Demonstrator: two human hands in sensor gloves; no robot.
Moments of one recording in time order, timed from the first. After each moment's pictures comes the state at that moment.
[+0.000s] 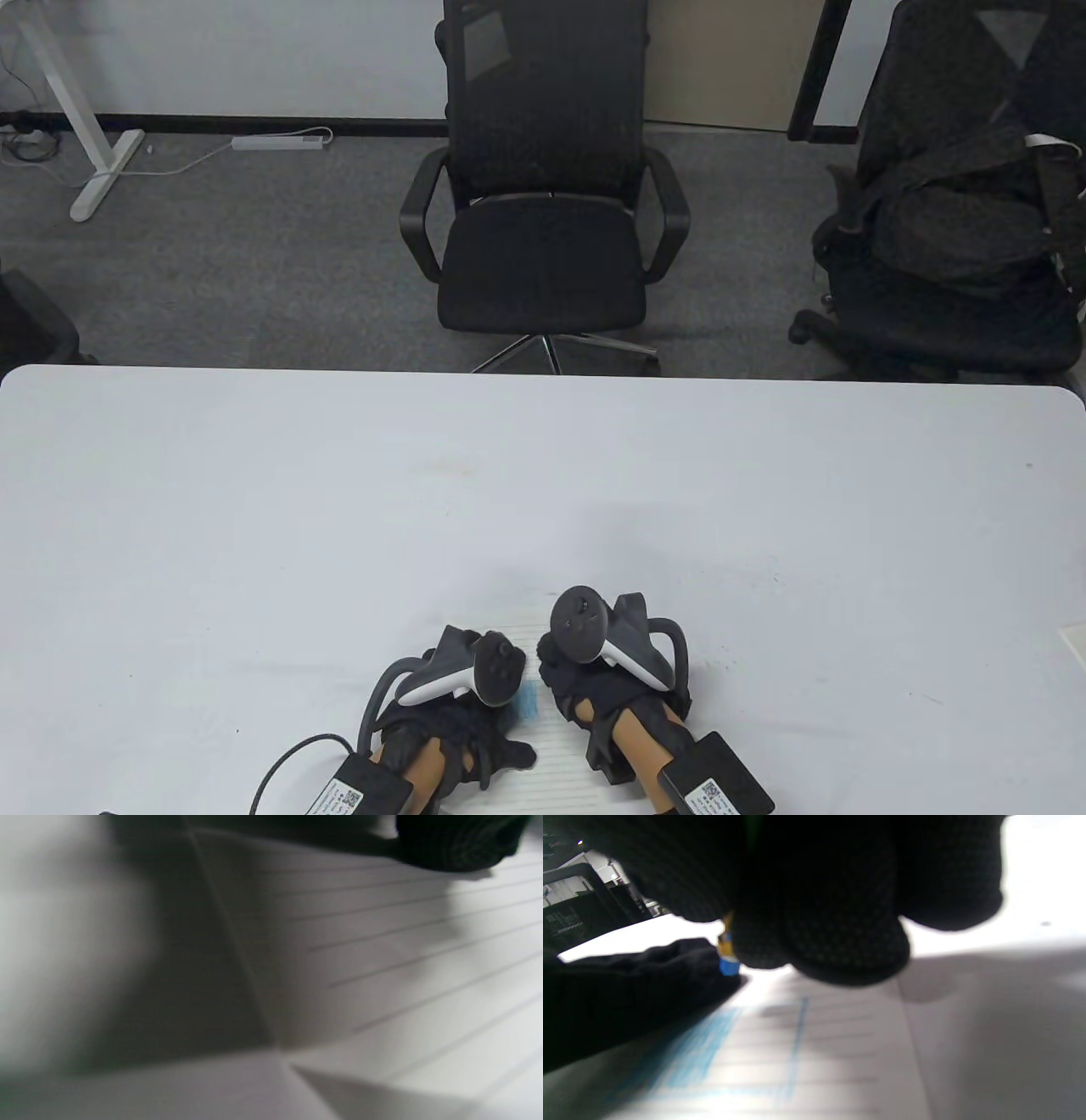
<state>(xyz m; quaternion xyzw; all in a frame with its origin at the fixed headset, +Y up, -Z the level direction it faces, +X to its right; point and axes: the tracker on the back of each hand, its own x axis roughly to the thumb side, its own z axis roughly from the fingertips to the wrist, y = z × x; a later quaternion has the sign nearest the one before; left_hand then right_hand) -0.117 -0.798 -0.284 -0.37 -0.19 0.02 0.91 0.045 -0.751 -0.309 0.10 0.12 0.98 0.13</state>
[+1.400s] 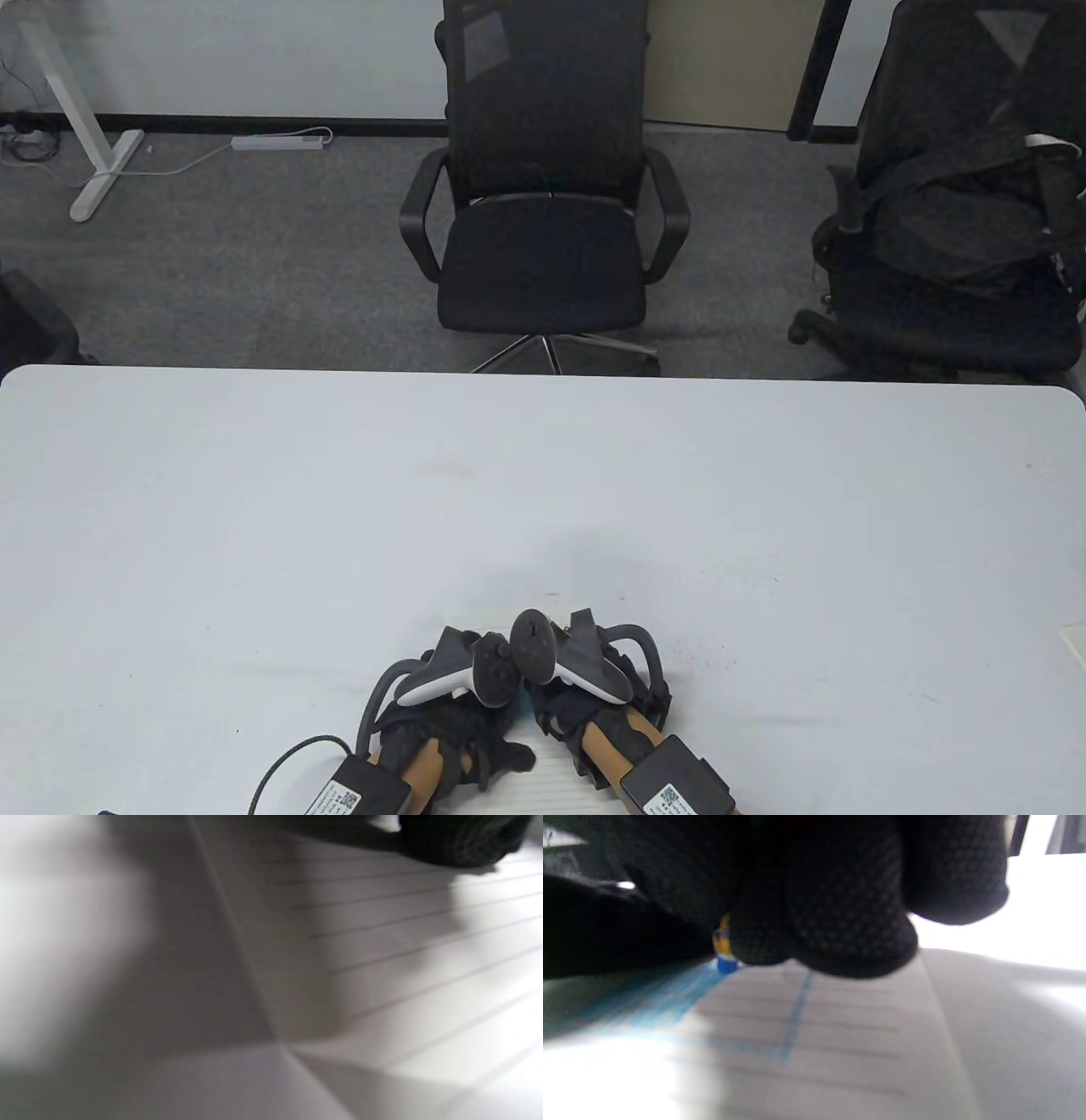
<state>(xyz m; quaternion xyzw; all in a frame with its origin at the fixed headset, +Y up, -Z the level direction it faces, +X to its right) -0.117 -0.797 -0.283 -0.38 -0.18 0.02 0.91 0.016 -0.759 -0.304 0.14 0.13 0.98 0.03</state>
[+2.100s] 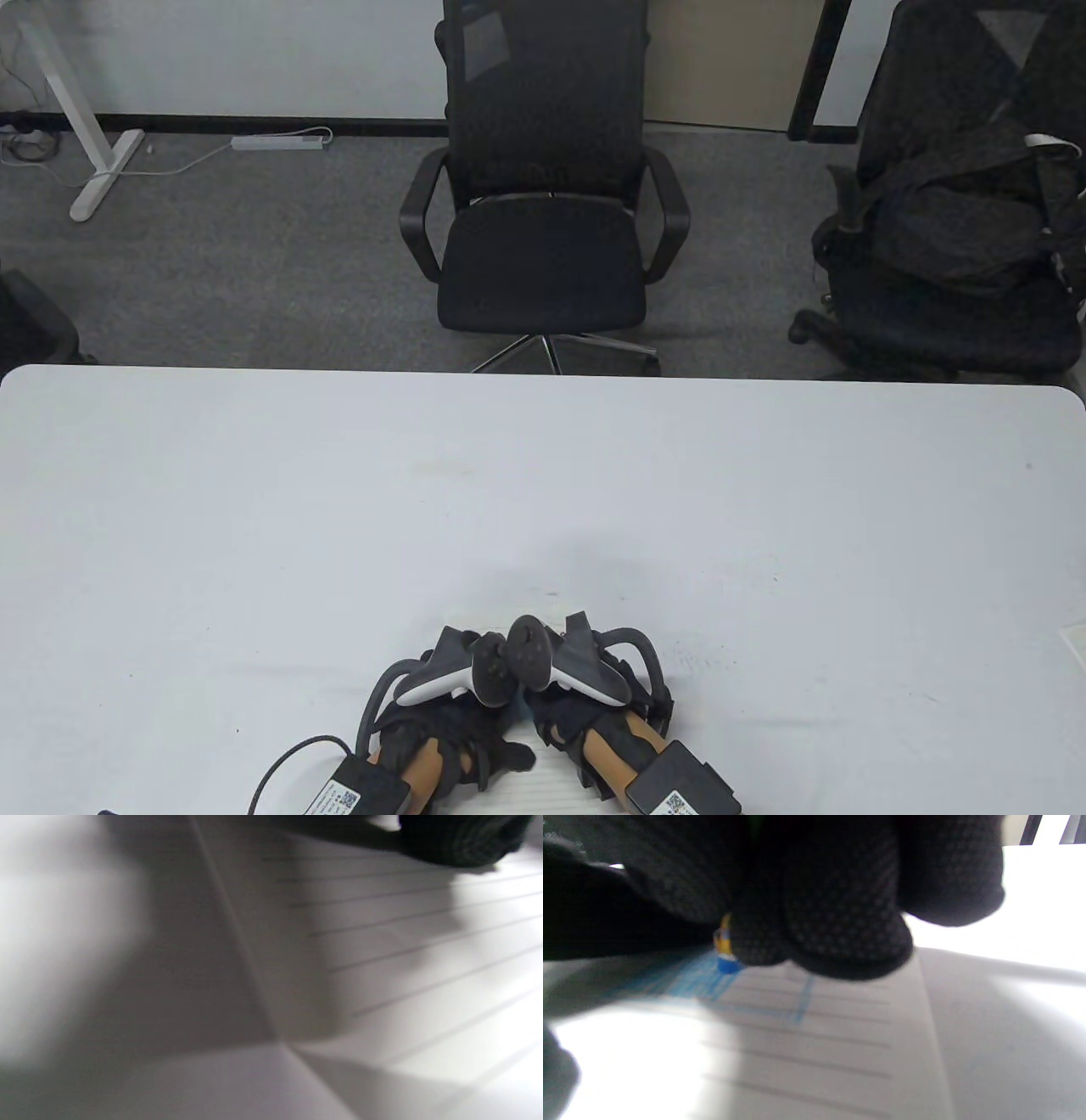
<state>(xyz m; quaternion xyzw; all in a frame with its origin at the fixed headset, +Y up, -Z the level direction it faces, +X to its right) -0.117 -0.797 -0.283 -0.38 -0.18 0.03 0.91 0.013 -0.757 -0.296 0.14 0.13 0.98 0.02</state>
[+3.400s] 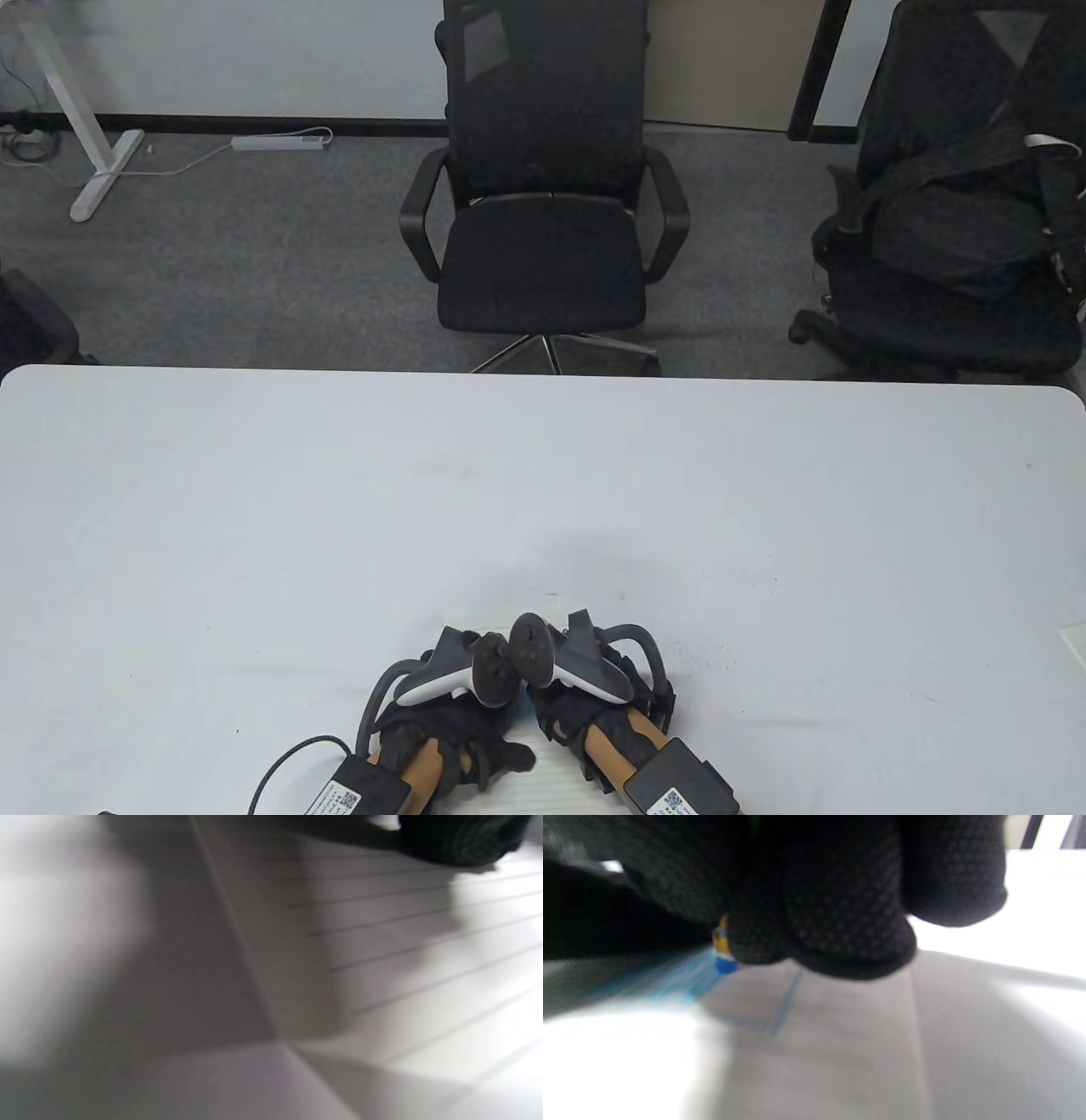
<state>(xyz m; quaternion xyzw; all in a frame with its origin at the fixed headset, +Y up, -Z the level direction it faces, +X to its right) -0.117 -0.798 -0.283 -0.38 -0.18 0.03 0.91 0.014 -0.755 -0.299 0.14 0.17 0.97 0.01</state>
